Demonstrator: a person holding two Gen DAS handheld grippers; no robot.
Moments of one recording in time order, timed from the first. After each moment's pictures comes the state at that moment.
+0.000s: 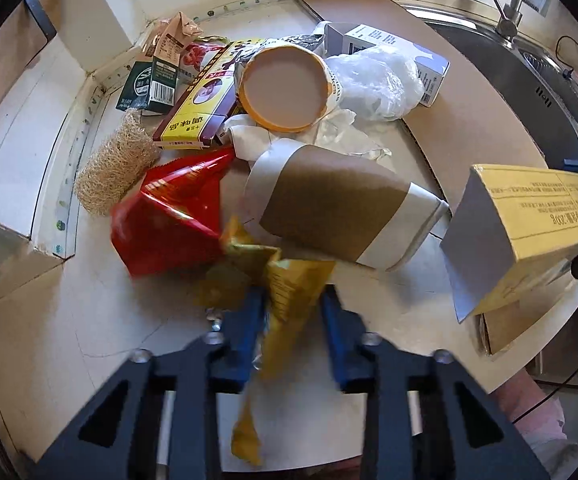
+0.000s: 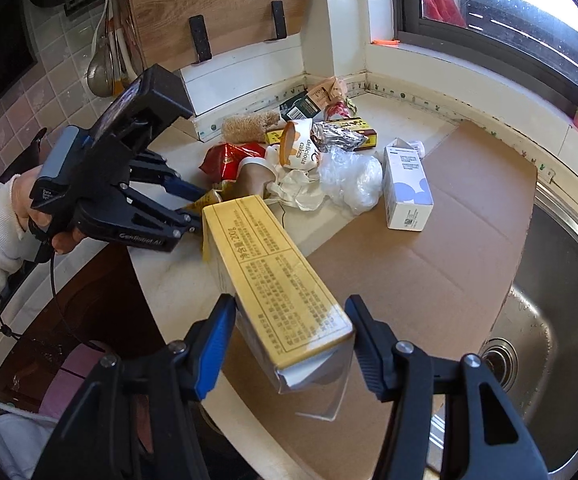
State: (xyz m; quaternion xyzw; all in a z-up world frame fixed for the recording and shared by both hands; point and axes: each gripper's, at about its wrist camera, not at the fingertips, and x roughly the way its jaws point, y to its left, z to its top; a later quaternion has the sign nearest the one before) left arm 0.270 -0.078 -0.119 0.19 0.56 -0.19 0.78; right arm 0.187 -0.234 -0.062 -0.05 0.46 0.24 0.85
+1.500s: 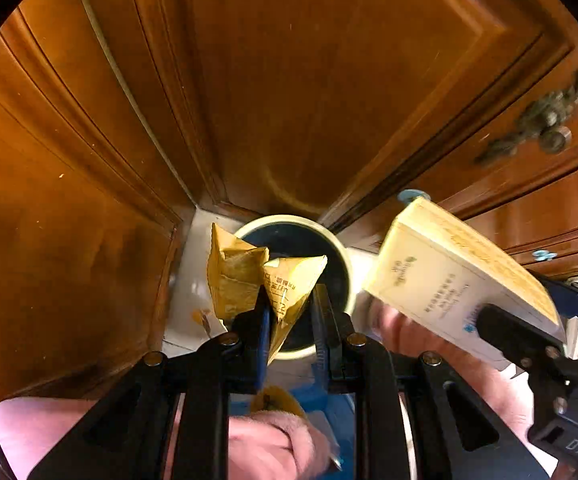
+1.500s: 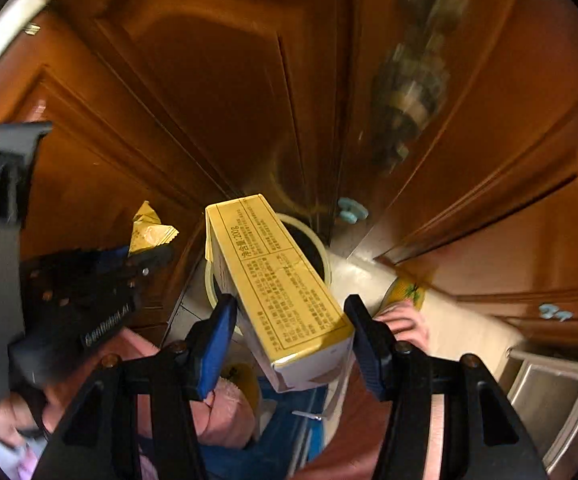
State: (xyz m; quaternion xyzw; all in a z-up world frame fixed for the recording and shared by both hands) left arm 0.044 -0.002 -0.373 -0.02 0.63 -0.07 0.77; right arm 0.061 -0.126 -0.347 0.01 0.66 0.06 0.75
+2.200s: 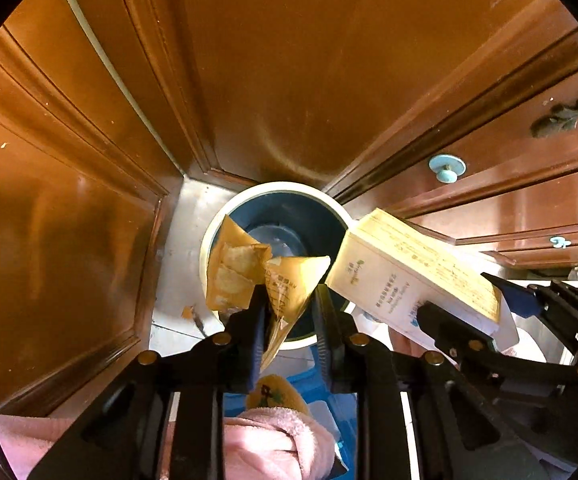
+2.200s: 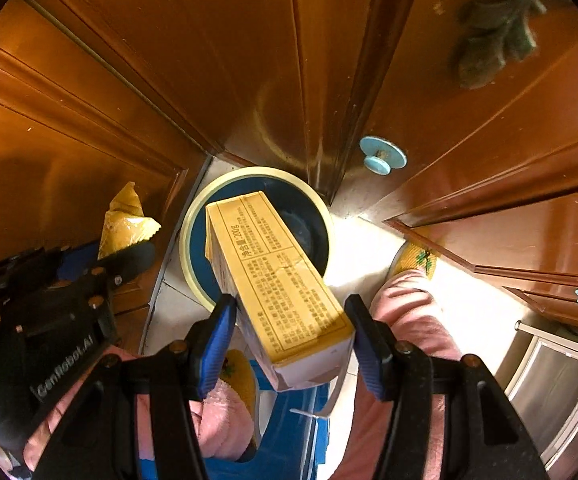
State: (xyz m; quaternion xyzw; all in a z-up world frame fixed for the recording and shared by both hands) left arm 0.063 0.000 -0.439 -0.03 0.68 -0.08 0.73; right arm 0.073 -0.112 -0.419 0.00 0.71 0.04 0.70
